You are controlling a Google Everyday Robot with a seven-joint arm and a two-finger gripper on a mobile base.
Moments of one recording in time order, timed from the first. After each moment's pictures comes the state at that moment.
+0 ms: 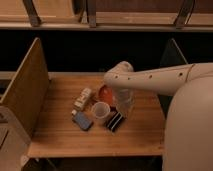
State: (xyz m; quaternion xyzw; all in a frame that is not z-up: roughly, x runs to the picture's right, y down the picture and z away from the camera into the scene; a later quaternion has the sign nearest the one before) arm 0.106 0.145 0.751 -0.16 0.38 0.74 0.54
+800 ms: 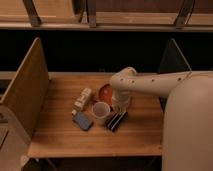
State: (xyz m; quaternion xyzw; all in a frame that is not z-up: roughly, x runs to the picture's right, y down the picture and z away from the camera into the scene) arm 0.071 0.132 0.812 -0.22 0.26 0.76 0.55
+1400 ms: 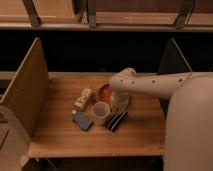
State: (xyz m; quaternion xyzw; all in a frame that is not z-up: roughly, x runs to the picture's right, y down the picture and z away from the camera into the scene) arm 0.065 0.129 0.812 -0.22 0.25 0.76 0.55
